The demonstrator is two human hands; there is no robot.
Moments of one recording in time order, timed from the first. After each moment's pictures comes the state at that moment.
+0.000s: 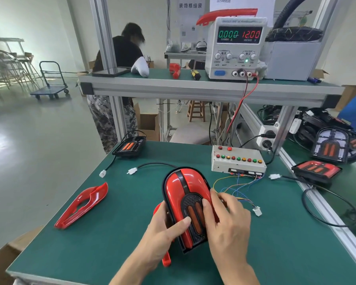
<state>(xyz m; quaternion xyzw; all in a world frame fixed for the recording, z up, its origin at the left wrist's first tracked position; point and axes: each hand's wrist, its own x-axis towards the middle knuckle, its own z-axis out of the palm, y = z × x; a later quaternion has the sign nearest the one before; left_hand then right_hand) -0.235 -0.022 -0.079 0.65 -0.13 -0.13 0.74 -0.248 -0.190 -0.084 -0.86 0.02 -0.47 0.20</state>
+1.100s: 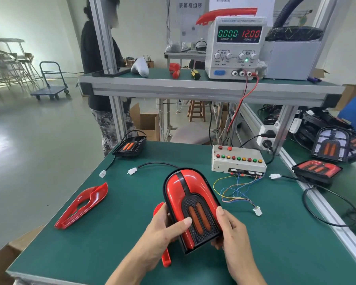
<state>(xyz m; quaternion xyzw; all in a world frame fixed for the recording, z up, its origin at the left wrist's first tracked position) -0.237 -0.020 -0.067 0.63 -0.12 -0.19 0.75 -0.267 -0.205 -0.086 -0.69 0.08 -0.10 0.71</state>
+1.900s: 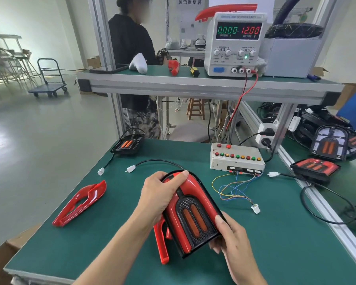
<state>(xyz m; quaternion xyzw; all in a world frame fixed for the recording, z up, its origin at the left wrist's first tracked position) -0.183 -0.039 -0.016 0.73 0.08 -0.03 0.68 -0.278 -0.214 -0.091 -0.67 0.00 -0.07 0.74</state>
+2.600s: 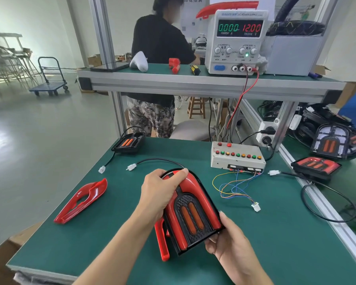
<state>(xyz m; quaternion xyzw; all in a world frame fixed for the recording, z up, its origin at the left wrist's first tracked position) -0.177 -0.040 -0.021 0.75 0.09 0.01 0.65 -0.279 -0.209 -0.090 -0.50 0.03 0.05 0.86</state>
